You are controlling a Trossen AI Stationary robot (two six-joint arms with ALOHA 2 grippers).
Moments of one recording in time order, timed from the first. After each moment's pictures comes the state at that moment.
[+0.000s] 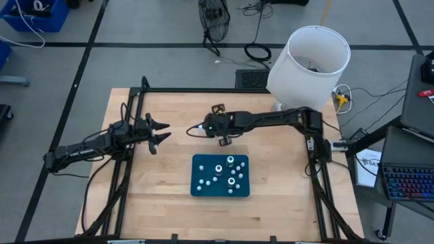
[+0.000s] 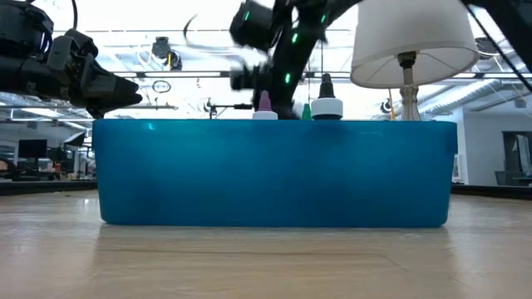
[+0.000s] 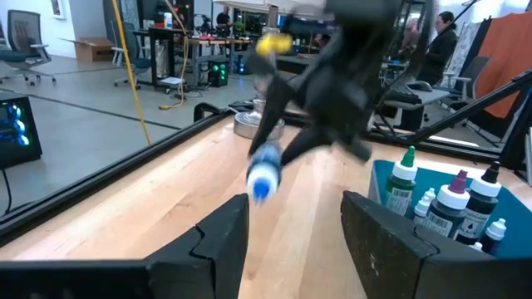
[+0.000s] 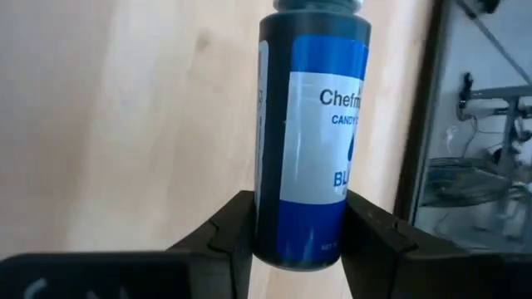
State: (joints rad) left arm 0.31 0.10 0.01 0.06 0.07 -0.11; right arm -0.12 2.06 1.62 -0.62 0.42 -0.54
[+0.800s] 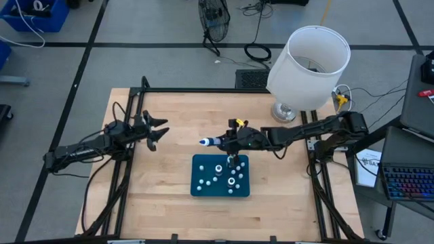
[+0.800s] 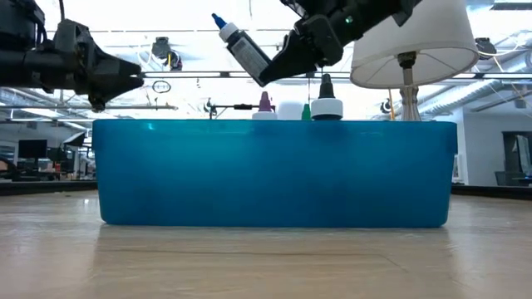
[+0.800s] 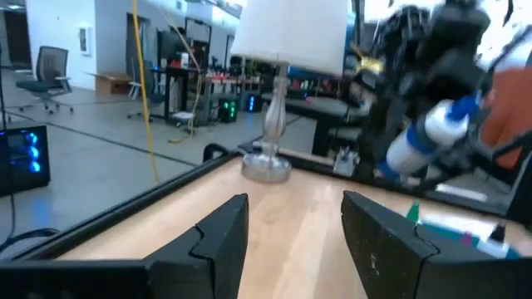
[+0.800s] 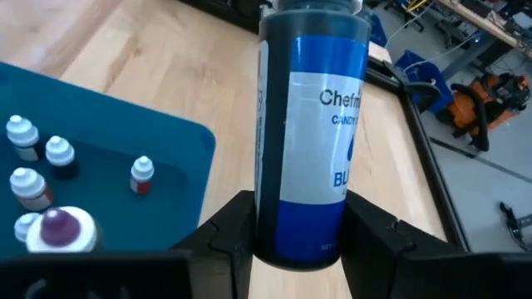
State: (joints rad) left arm 0.31 0.10 0.01 0.18 0.02 -0.15; right arm 0.07 1.58 1.04 0.04 0.23 -0.33
